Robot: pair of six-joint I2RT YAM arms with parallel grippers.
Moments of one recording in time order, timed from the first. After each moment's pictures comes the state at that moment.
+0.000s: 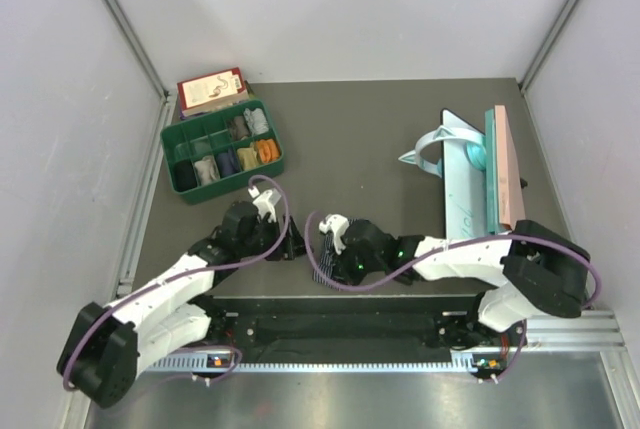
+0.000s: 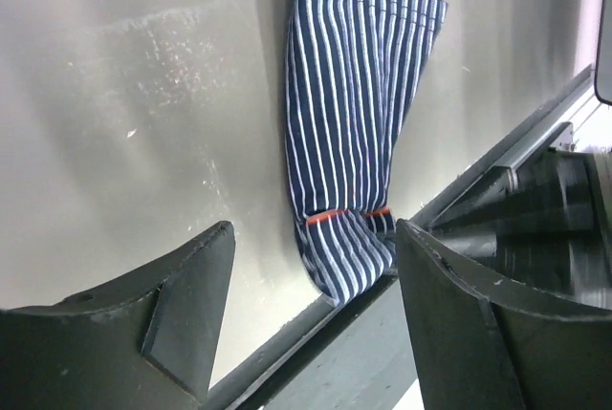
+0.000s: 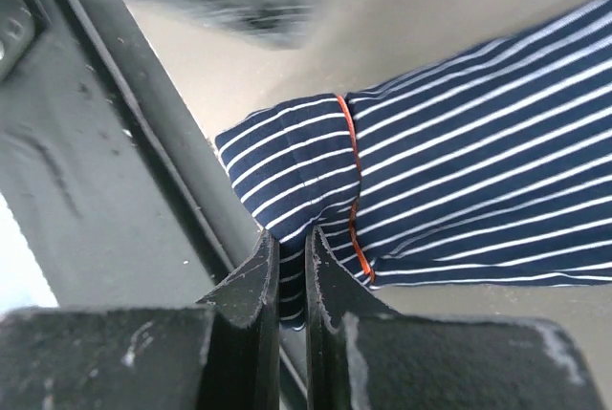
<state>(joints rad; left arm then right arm) -0.53 0.99 0.38 -0.07 0.41 -0.66 1.16 1.46 0.64 0.07 -0.10 0.33</state>
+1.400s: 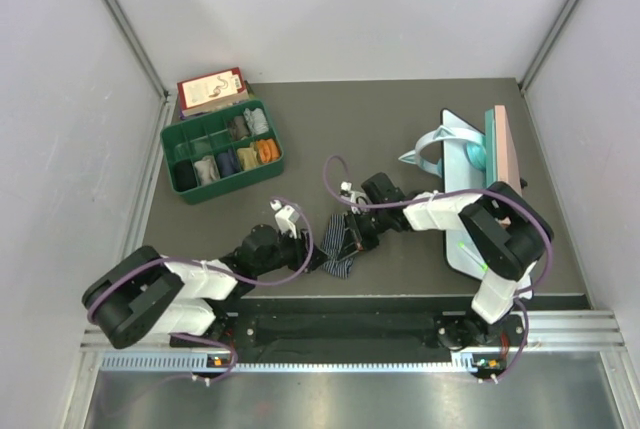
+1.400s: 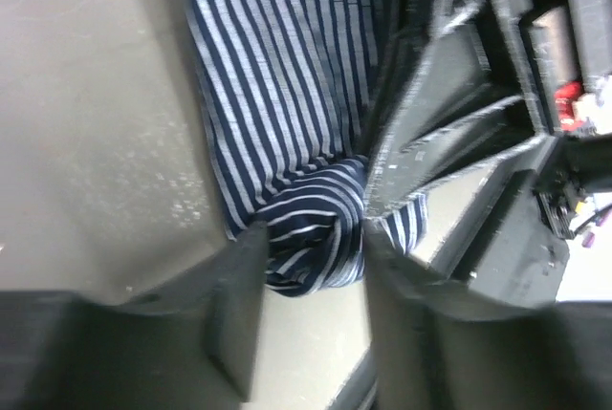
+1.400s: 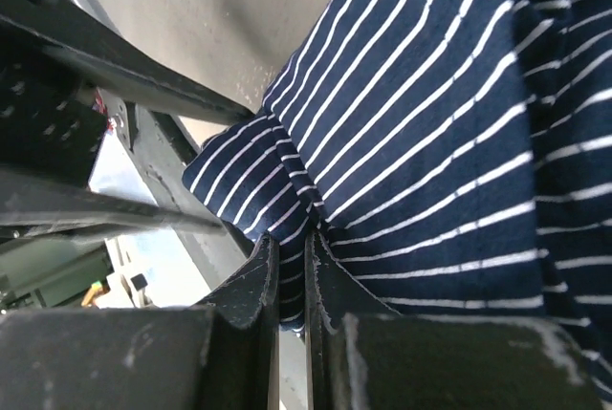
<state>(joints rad) -0.76 1.27 0.15 0.71 0.25 -0.67 0.70 1.74 0.83 -0.11 -0.71 0.51</state>
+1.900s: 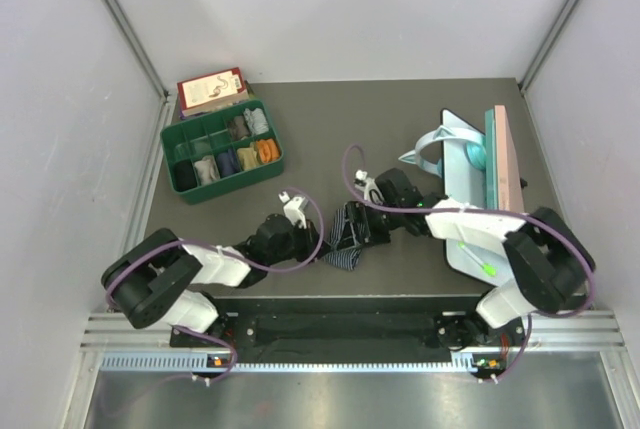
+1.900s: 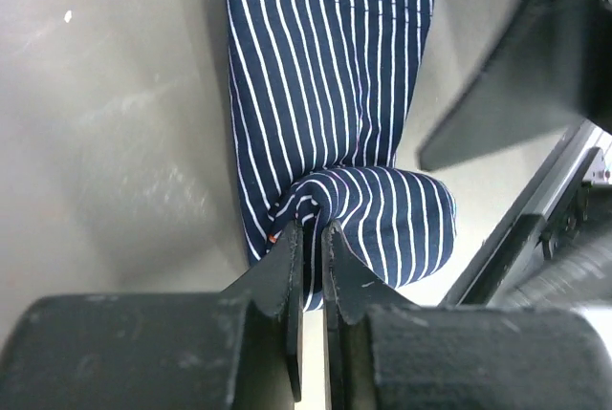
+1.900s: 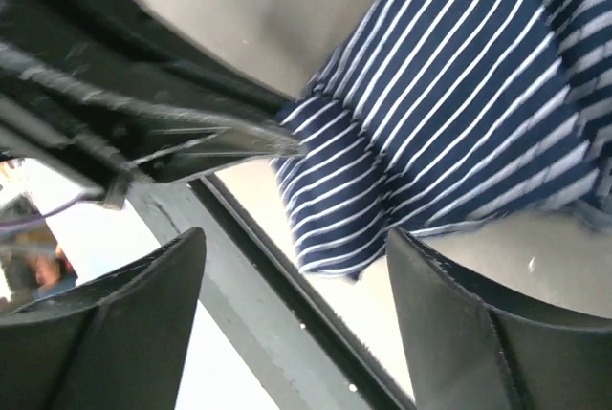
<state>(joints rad) -0.77 1.42 0.26 0.68 0.19 -0.72 0.70 1.53 0.79 -0.17 -0.54 0.54</state>
